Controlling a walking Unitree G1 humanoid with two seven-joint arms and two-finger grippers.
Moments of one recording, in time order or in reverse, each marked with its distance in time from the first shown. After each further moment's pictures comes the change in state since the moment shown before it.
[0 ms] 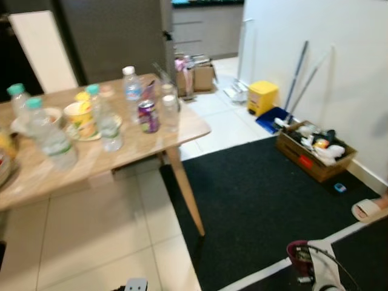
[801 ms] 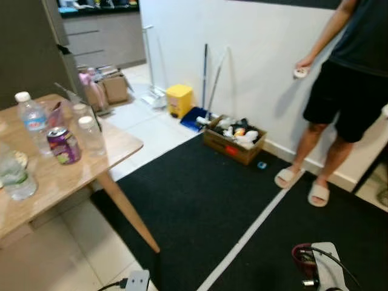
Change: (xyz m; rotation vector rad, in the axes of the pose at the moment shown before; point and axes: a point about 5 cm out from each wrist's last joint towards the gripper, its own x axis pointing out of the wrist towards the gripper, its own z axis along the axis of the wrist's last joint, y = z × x) left arm -0.001 0.000 -0.004 -0.011 -0.003 -0.001; right arm -0.001 0.002 -0.006 -0.015 0.019 0.004
